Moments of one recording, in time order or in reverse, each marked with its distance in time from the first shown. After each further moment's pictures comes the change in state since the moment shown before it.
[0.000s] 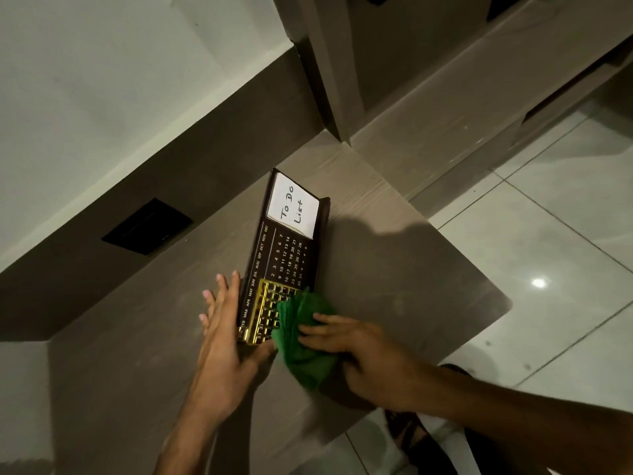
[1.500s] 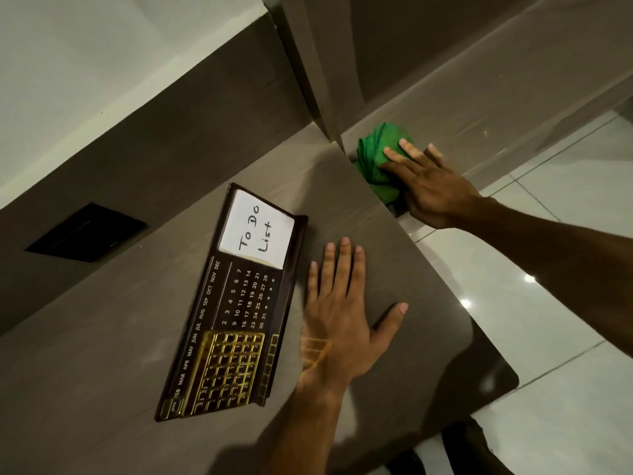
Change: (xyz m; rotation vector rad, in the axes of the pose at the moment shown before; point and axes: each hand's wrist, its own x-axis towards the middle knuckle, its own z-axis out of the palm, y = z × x) left_hand 0.124 0.081 0.180 0.444 0.071 0.236; right_hand 0.127 0.180 -0.238 -0.930 0.110 0.059
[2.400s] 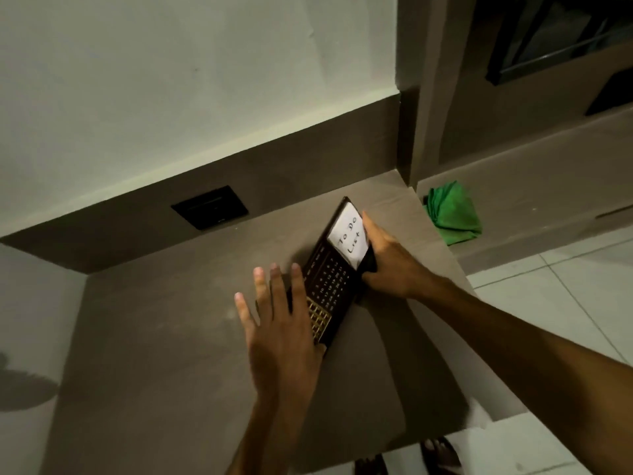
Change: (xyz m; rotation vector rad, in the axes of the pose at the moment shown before) left_hand -0.102 -0.076 -0.119 0.335 0.011 -0.509; right_hand 0.008 -0.202 -0.039 0.643 -0.122 0.031
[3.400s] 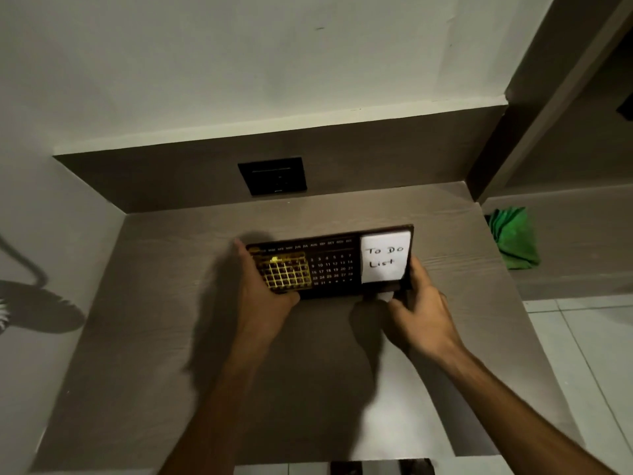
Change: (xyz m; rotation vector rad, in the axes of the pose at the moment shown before) left_hand 0.029 -0.112 0.038 -1.339 0.011 -0.491; right_hand -0.052 -0.065 0.066 0.282 0.198 0.118
